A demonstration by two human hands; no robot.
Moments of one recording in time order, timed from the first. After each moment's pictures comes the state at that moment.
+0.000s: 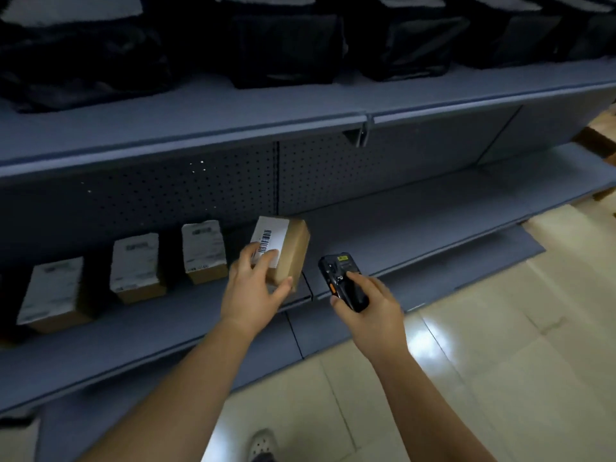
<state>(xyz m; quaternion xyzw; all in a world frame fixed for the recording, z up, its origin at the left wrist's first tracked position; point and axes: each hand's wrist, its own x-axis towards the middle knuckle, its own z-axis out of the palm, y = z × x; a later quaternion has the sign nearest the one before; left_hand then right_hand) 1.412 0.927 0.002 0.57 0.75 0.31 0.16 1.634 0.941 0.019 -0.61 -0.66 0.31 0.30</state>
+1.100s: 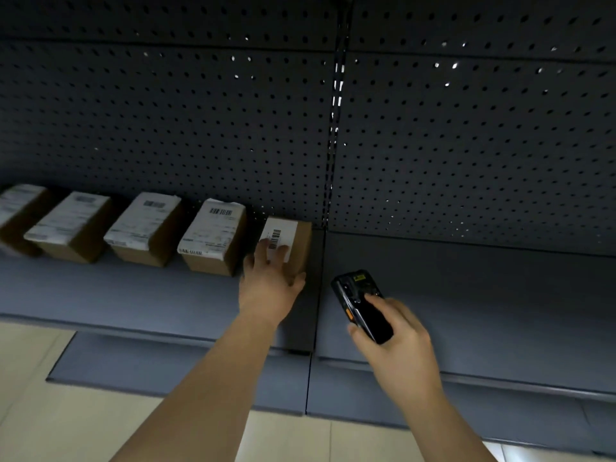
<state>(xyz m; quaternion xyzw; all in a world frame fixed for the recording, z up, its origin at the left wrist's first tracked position) 1.432 1.069 -0.132 0.34 0.92 0.17 0.07 1.654 1.141 -0.131 -0.42 -0.80 0.36 0.24</state>
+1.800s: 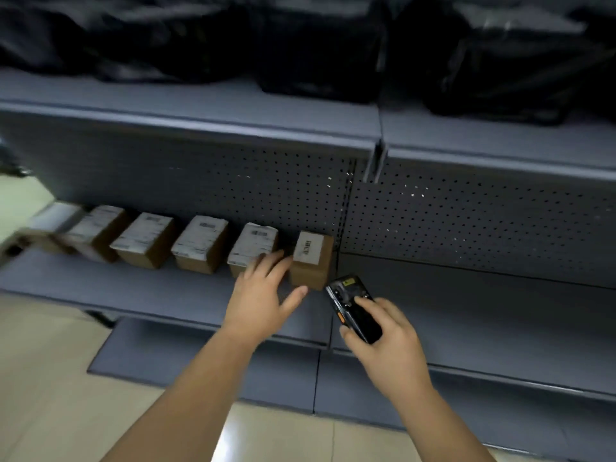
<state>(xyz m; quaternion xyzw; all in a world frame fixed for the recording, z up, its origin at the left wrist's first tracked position) 1.446 0.959 -0.002 0.46 0.85 0.24 0.01 1.658 1.073 -0.018 -0.38 -0.82 0.35 0.24</state>
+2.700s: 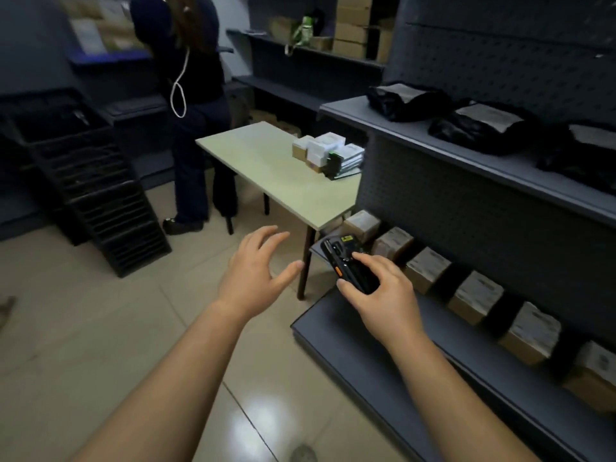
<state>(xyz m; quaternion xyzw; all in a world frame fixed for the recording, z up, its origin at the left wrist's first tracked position) 1.267 0.368 0.146 0.18 0.93 0.30 -0.15 1.332 0.594 0.145 -0.05 -0.90 0.39 0.16</state>
